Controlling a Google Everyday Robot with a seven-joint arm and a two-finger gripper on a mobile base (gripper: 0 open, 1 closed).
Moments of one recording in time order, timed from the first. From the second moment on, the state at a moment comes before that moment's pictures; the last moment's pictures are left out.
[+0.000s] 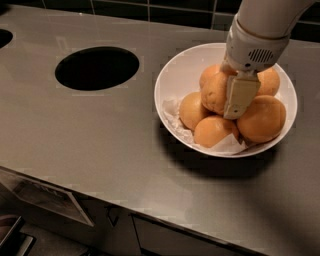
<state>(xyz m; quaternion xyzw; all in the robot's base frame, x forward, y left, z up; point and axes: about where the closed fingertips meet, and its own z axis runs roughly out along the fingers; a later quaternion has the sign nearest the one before) 0.495 -0.156 0.950 -0.66 0.74 -0.04 0.09</state>
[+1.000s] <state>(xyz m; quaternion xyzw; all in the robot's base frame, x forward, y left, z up) 0.494 -0.150 0.942 -0.67 0.74 -0.03 0.09</state>
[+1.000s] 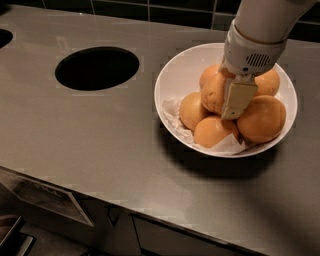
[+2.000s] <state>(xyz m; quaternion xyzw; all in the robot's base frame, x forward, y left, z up) 0.497 -0.143 0.941 -0.67 0.73 -0.03 0.09</state>
